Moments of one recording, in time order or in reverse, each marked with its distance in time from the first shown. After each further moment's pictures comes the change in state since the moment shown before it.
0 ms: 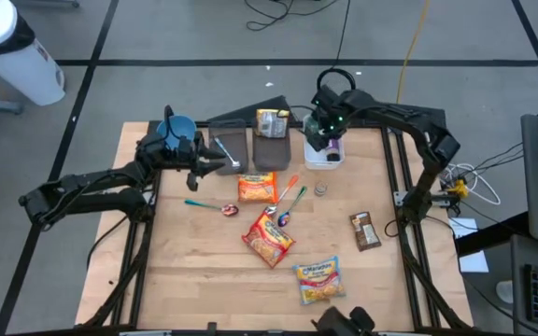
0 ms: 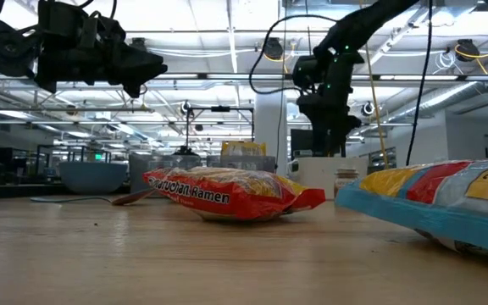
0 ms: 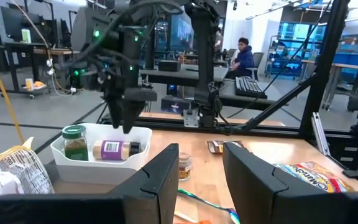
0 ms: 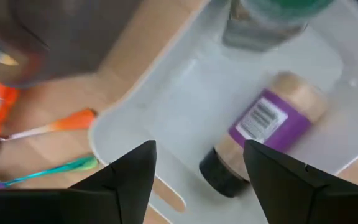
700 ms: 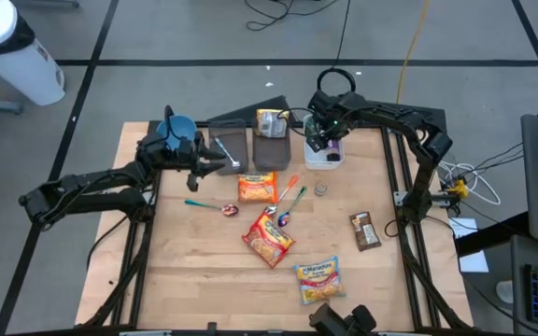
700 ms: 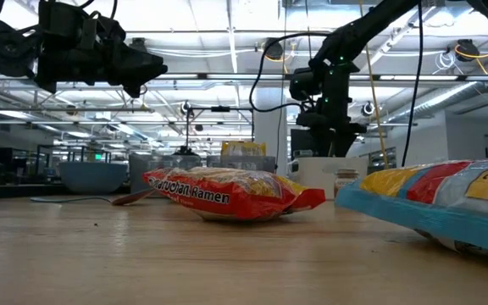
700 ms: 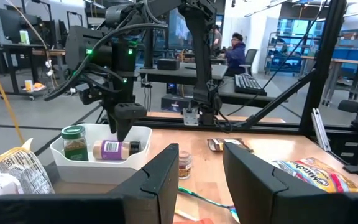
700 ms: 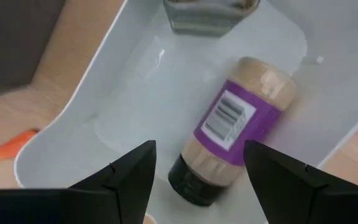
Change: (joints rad) left arm -0.010 0.000 0.000 -0.008 0.000 0.024; right arm 0.000 0.064 -0.009 -0.001 0.135 0.101
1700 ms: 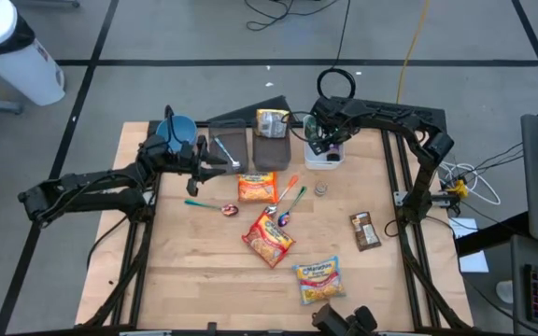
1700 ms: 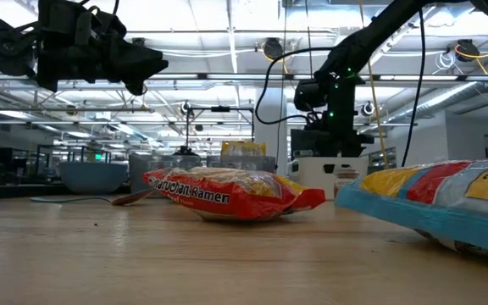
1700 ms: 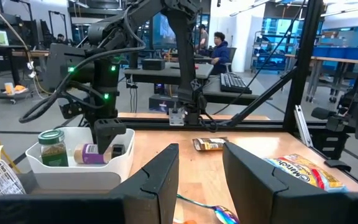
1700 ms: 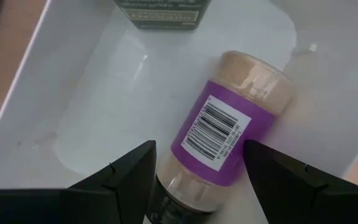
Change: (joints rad) left arm -0.058 0.000 0.001 0.001 -0.003 0.007; right arm -0.011 -0.004 -0.144 0.158 0.047 0.056
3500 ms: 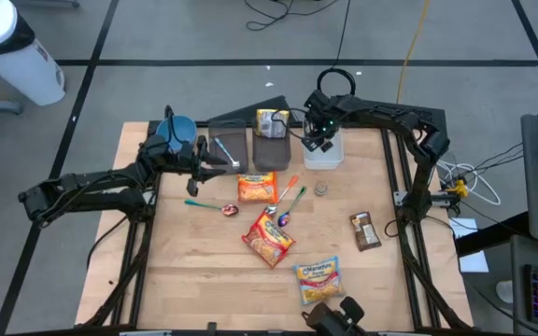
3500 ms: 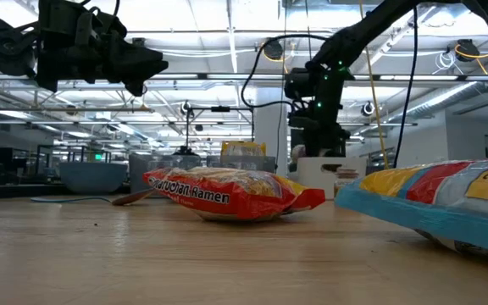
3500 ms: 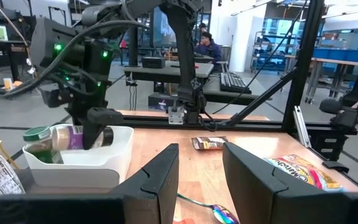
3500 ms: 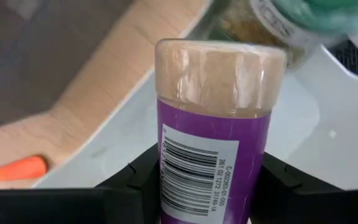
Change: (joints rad) left arm 0.000 0.000 0.000 -0.007 -0.001 -0.016; right arm 0.021 0.021 0.131 0.014 -0.062 -0.210
